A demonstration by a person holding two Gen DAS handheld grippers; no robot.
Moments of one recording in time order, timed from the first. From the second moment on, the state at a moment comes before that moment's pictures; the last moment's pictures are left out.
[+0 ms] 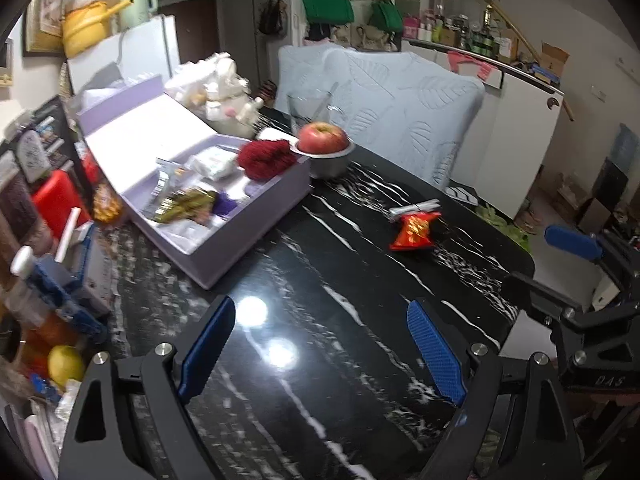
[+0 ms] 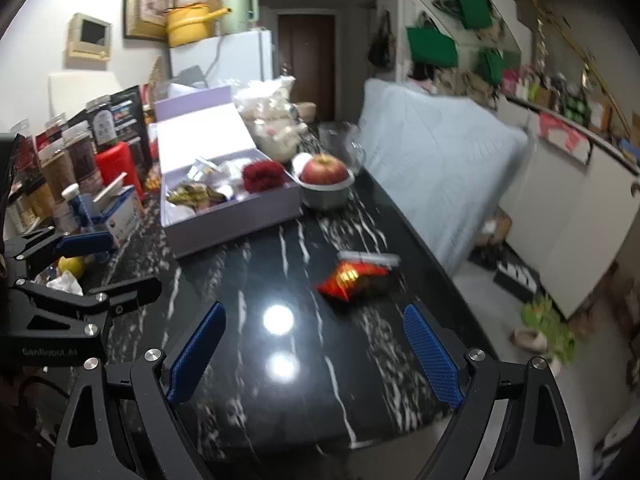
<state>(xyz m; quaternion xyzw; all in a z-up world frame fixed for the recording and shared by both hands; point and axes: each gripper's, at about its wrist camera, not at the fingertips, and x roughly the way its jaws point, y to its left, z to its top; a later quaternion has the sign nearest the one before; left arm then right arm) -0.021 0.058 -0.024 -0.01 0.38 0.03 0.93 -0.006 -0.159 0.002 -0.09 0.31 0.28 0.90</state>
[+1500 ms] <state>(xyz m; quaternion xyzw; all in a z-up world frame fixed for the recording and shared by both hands) 0.145 -0.017 -0.111 0.00 0.46 -0.11 0.88 0.120 -0.255 -0.075 -0.01 0.43 0.18 0.89</state>
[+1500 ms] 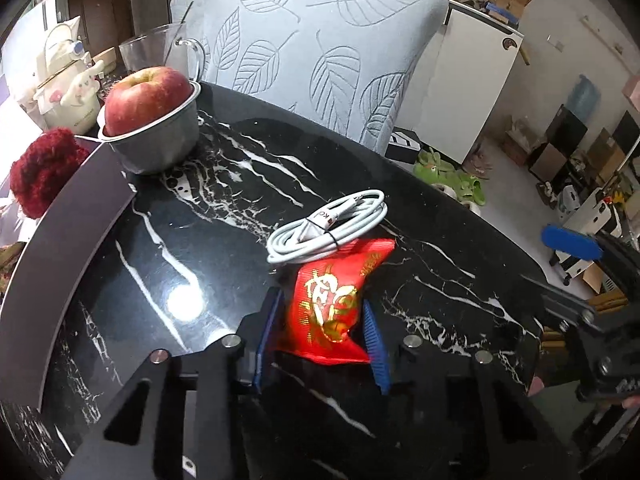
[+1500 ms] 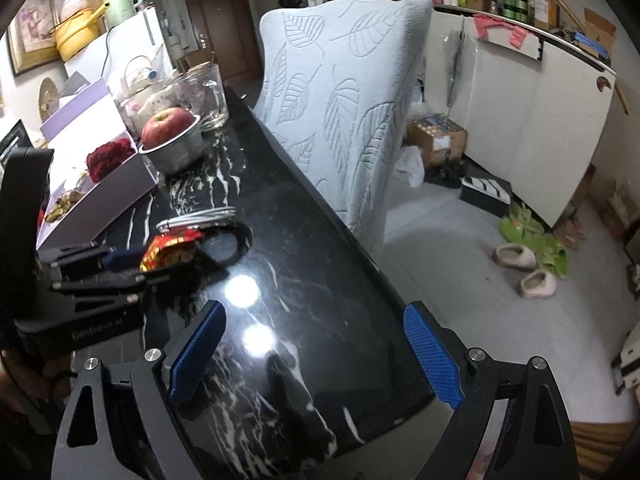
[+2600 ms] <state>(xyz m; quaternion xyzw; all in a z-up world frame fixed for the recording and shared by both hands) 0.058 0.104 -0.105 -0.09 0.47 0.01 0.88 0.153 -0.123 -0.103 -0.12 0.41 0.26 0.86</state>
